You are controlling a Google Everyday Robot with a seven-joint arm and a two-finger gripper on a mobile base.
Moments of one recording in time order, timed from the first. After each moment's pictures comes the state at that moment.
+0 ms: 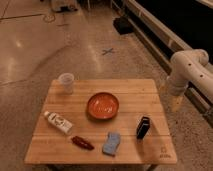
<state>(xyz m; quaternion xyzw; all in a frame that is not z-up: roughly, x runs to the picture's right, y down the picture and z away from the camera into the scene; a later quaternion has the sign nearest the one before) 0.317 0.057 0.734 -0.33 -0.05 -0.13 0.94</state>
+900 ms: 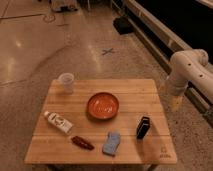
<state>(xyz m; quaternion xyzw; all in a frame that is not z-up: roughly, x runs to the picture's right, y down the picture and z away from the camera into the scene) 0.318 0.059 0.734 -0.33 -0.05 -0.12 0.93</state>
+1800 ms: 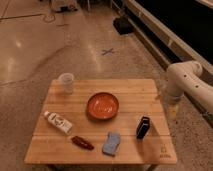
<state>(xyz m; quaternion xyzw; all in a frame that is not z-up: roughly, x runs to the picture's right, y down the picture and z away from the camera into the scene) 0.308 0.109 0.761 -0.33 -0.05 -0.13 0.93</state>
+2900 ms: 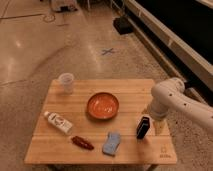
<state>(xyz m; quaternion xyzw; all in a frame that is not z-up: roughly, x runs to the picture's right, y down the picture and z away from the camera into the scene) 0.233 0.176 0.751 -0.34 -0.09 -0.17 0.92</state>
